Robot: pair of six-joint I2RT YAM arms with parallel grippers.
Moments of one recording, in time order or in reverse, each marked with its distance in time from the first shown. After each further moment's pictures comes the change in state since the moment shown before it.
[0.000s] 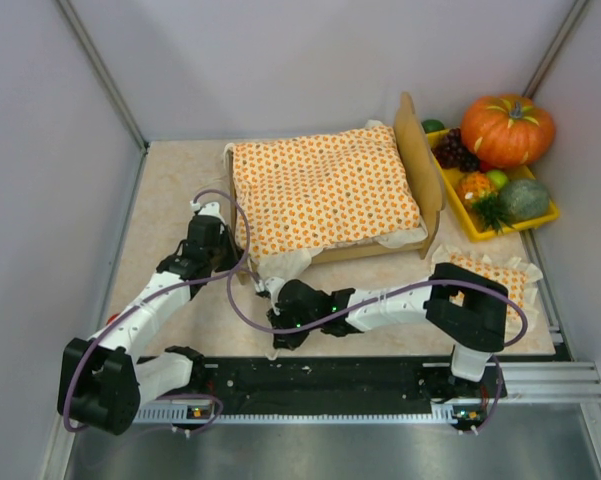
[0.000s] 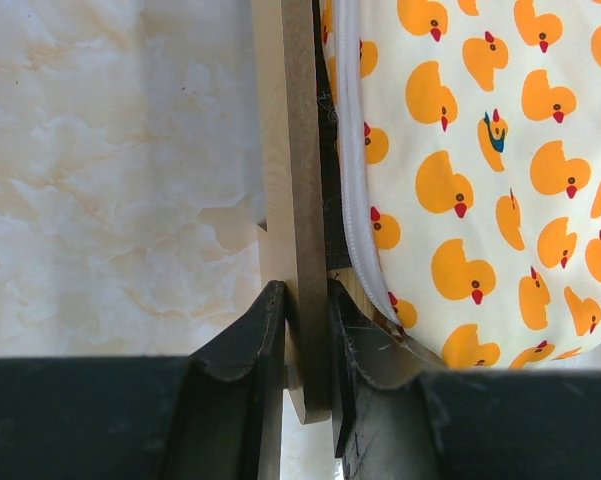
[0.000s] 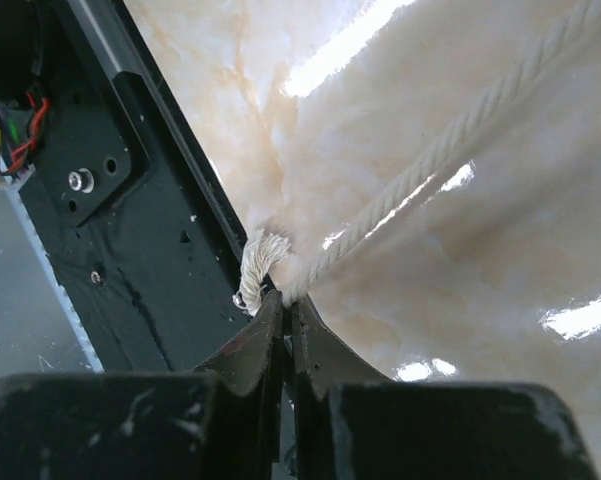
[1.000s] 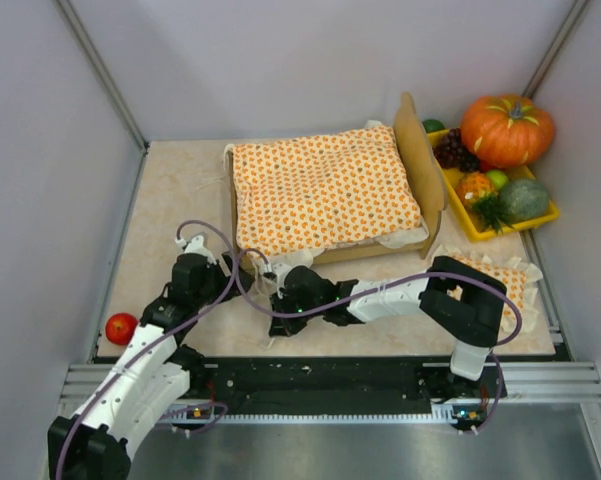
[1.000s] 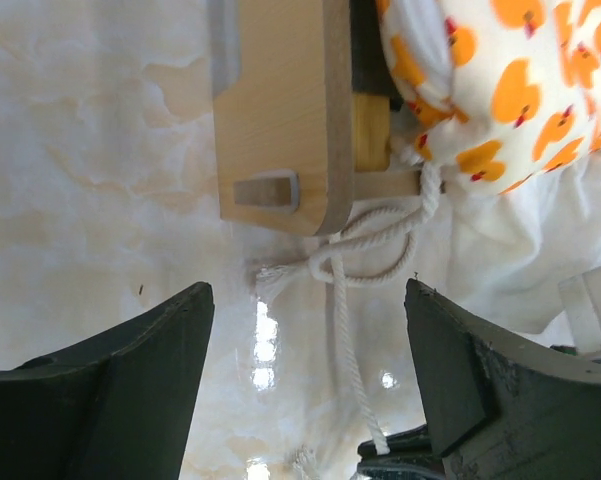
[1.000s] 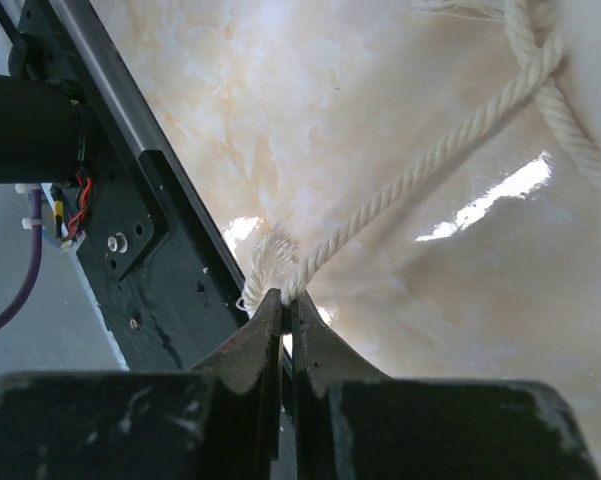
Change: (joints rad) left arm -0.004 -0.425 -0.248 -0.071 0.112 -0.177; right arm -0.089 0.031 -0.010 0.105 -0.073 0.116
